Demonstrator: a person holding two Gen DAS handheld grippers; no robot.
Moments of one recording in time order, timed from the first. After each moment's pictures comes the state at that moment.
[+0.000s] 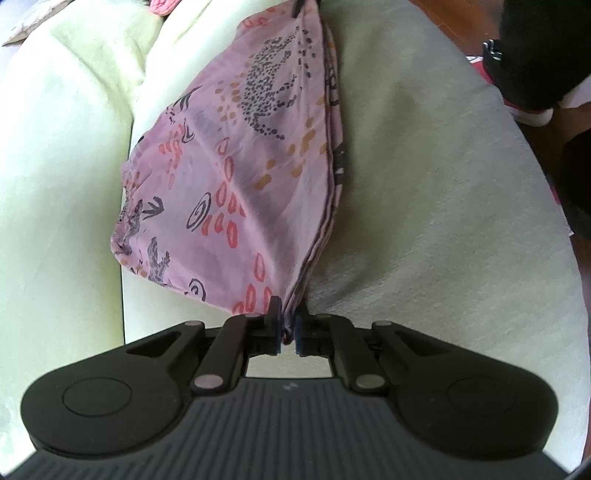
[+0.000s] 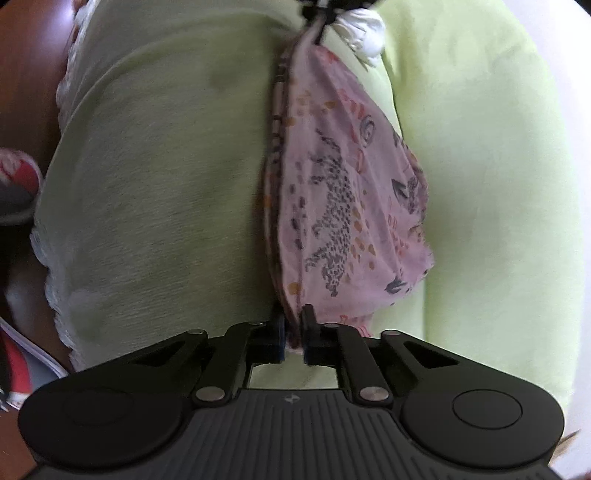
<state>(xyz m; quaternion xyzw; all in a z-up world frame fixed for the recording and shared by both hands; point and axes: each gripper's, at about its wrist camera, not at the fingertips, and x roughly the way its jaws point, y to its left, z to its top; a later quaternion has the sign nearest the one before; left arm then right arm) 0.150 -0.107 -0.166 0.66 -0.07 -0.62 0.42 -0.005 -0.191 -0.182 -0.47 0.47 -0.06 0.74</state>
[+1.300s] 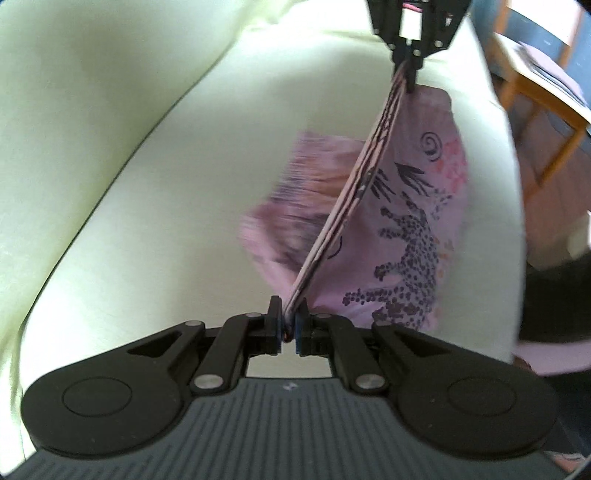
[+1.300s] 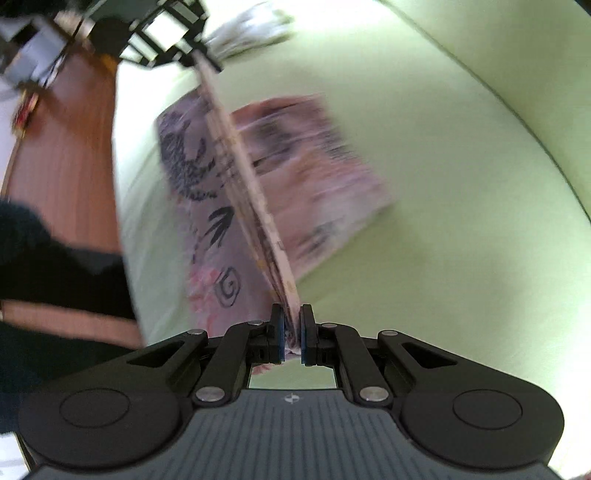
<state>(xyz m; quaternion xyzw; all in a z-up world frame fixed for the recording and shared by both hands) 0.273 -0.285 -0.049 0.46 0.30 -0.66 0.51 0.138 -0.524 -0.035 -0.01 0.62 0.22 0.75</state>
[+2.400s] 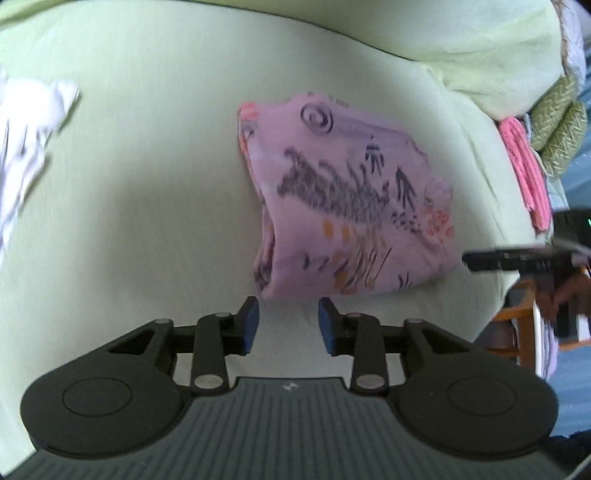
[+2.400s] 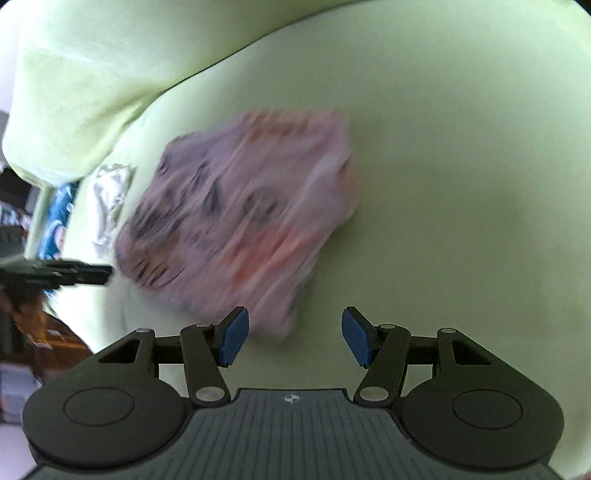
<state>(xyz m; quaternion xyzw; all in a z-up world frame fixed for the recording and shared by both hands) 0.251 -0.178 -0.079 0.12 0.60 -0.48 0.63 -0.037 -0.461 -0.088 0.41 0.48 -0.07 0.77</state>
